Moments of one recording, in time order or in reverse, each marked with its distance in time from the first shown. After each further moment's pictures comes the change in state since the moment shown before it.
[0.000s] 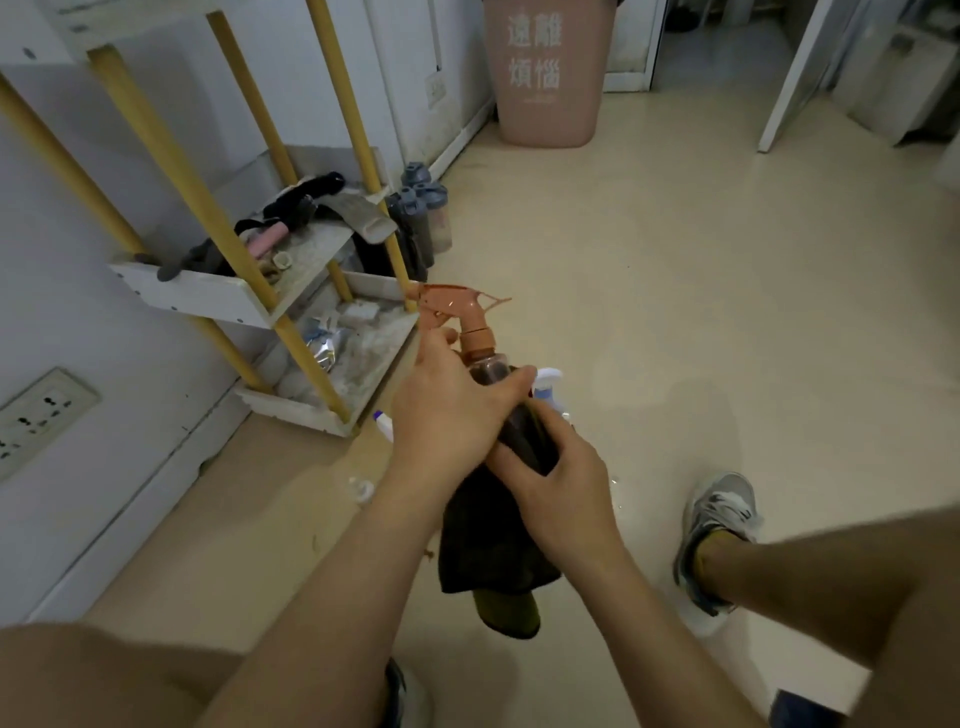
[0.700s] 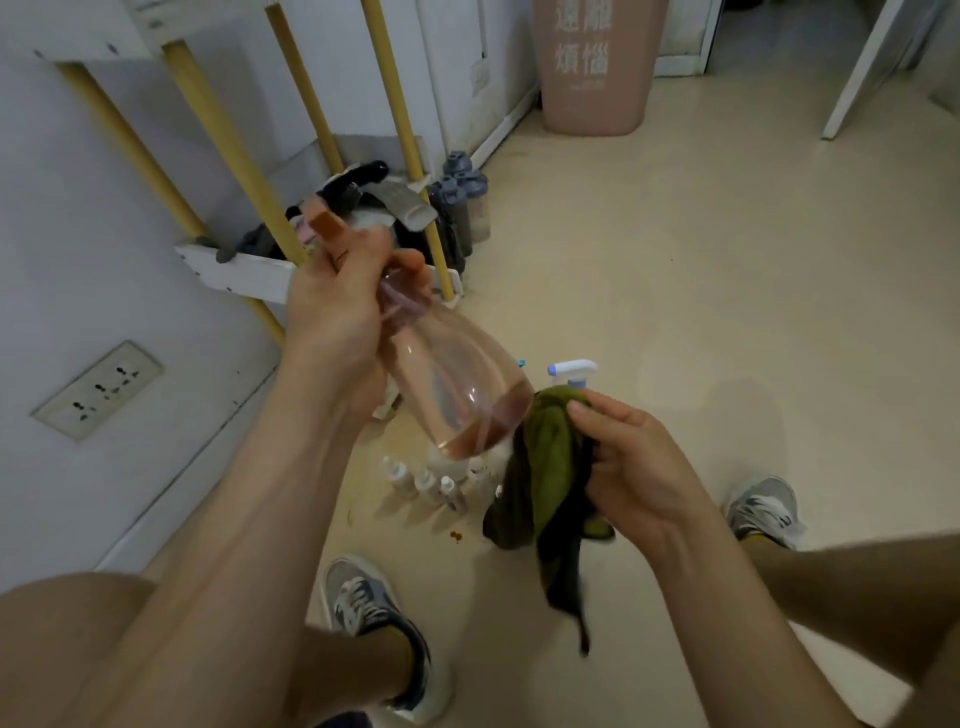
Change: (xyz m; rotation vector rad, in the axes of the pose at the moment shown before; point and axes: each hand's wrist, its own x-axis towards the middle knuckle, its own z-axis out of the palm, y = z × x) left_hand 0.012 0.010 -0.084 -1.009 0.167 -0.047; right_hand 0.014 -0.005 -0.035 0.784 -0.230 0.368
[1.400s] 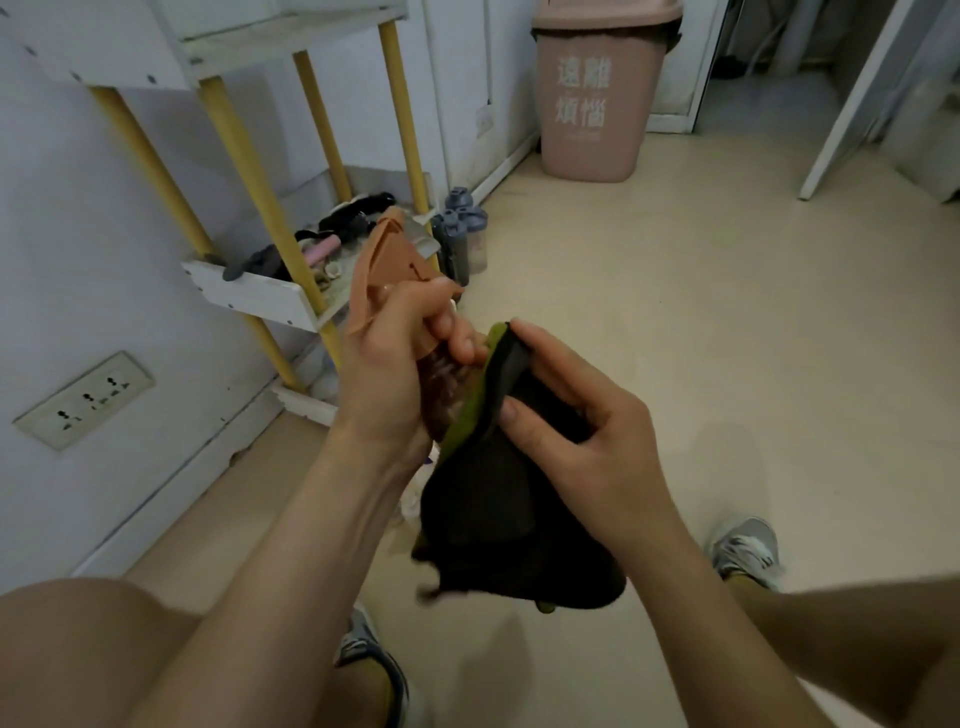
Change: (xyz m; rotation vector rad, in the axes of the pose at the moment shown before) left_hand -0.027 -0.004 0.017 -0.228 -0.207 0.062; right_hand -0.015 -0.023 0.056 -0.666 -0.151 -0.698
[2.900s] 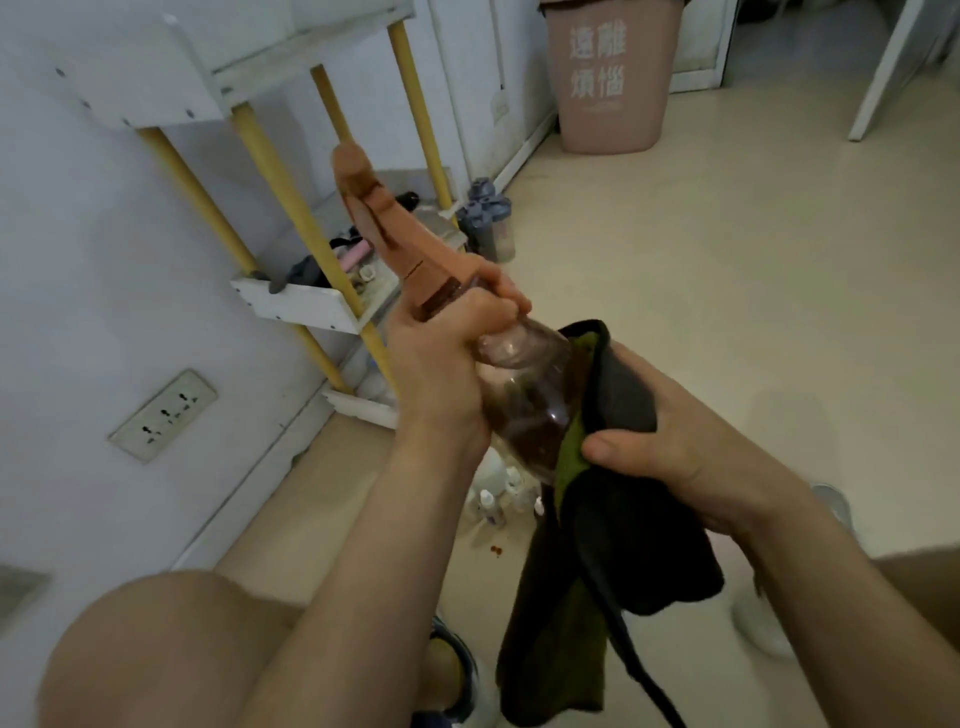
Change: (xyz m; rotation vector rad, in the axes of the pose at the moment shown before) left_hand -0.006 -0.001 0.002 -0.053 -0.044 0.061; right_hand -0.005 -0.001 -0.029 0.323 -0.374 0.365
